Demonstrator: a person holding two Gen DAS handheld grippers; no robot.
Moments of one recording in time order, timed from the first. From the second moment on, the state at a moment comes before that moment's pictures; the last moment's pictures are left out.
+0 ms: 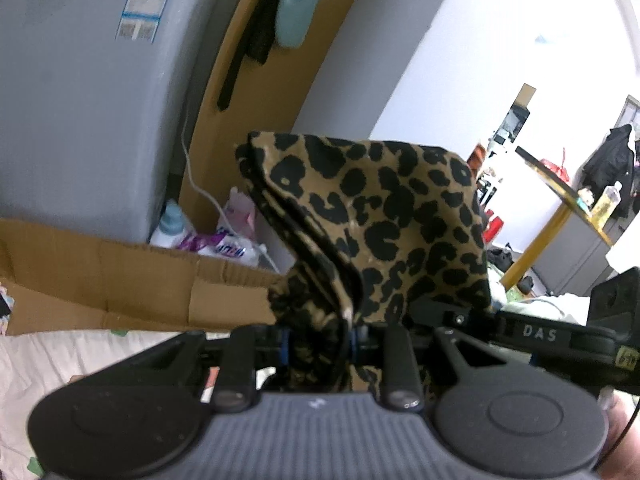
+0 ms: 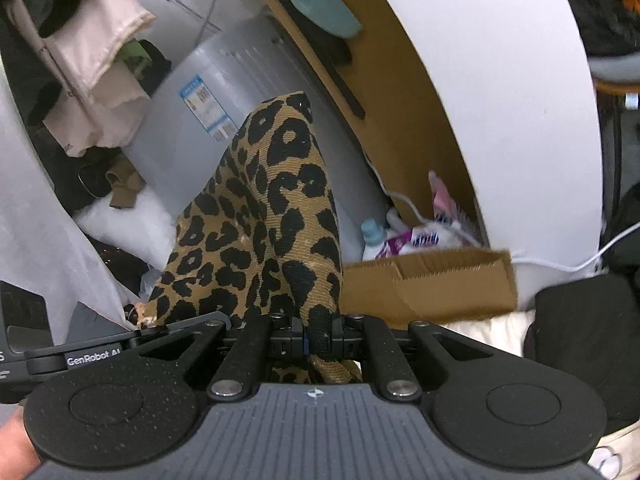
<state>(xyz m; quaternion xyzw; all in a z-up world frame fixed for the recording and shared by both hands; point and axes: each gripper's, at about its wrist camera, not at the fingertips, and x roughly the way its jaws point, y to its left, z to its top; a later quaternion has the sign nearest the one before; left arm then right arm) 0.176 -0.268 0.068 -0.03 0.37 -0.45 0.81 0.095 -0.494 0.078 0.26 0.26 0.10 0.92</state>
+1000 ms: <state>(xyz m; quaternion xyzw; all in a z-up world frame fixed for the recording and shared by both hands) 0.100 -0.314 0.113 -0.07 0.35 -0.42 0.84 0.034 -0.554 0.161 0.16 0.23 0.11 0.95</state>
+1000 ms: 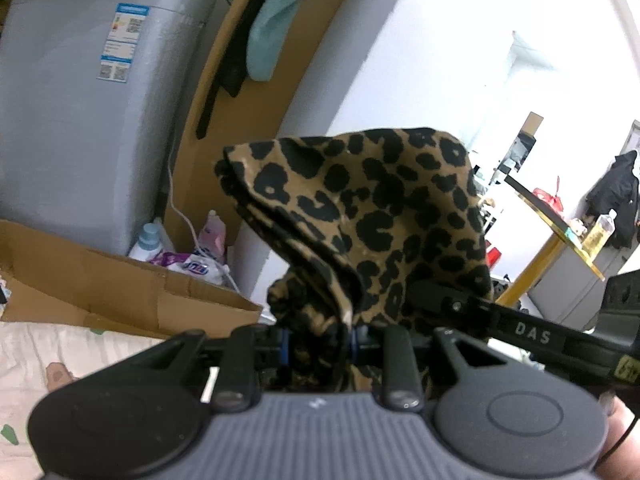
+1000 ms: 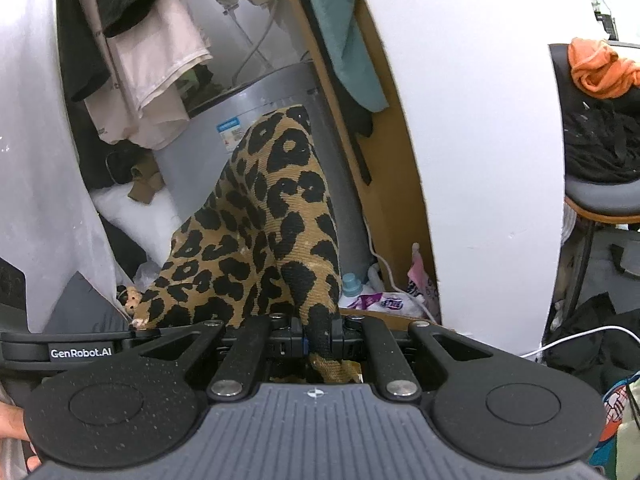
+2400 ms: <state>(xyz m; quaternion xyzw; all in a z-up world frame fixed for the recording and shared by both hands) 0.118 -0.453 -0.141 -0.08 0.43 -0.54 0.72 0.031 -0.708 -0.085 0.22 0.29 0.00 0.93</state>
